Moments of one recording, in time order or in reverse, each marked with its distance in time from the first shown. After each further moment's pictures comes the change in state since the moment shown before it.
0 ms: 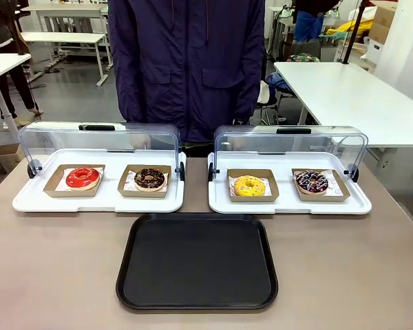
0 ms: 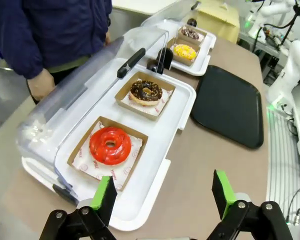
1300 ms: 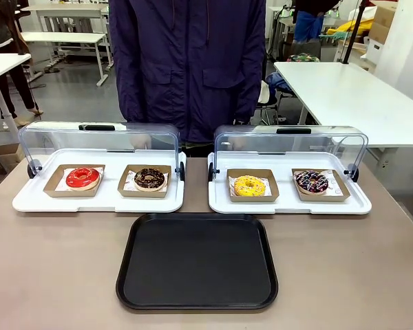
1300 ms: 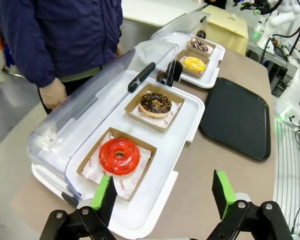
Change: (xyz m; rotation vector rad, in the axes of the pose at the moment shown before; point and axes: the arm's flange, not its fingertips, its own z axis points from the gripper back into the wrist) left arm 0.006 -0.003 0.000 0.053 -0.052 0.000; right arm -0.006 0.003 0.001 -0.013 0.018 -0.025
